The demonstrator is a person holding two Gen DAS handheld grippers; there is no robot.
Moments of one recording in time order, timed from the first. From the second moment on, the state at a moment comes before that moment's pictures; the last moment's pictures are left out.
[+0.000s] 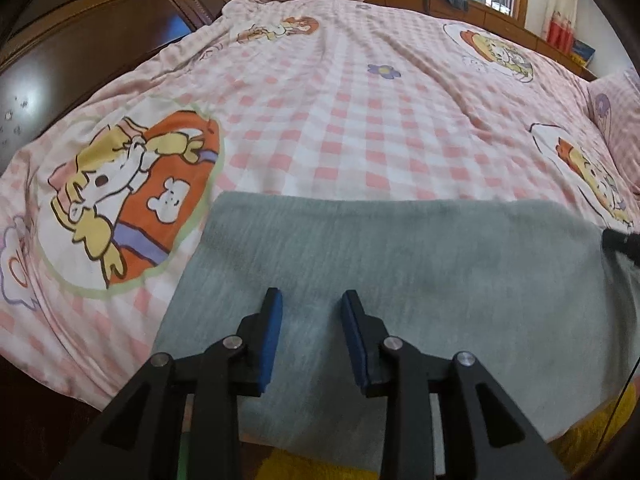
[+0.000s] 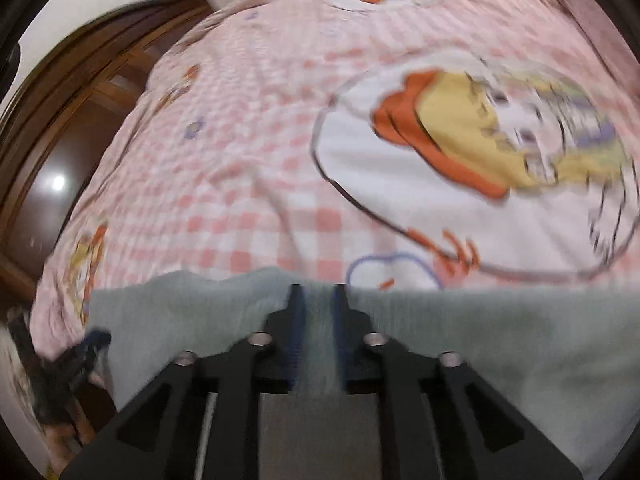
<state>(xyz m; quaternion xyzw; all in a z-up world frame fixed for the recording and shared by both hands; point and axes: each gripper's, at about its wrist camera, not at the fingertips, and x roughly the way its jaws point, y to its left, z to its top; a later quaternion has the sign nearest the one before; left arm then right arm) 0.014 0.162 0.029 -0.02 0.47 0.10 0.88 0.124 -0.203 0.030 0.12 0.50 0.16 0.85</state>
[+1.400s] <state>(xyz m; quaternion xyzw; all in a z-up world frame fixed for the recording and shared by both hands) 0.024 0.110 0.028 -0.07 0.48 0.02 0.87 0.078 -0.187 0.062 0.01 0.47 0.35 0.81</state>
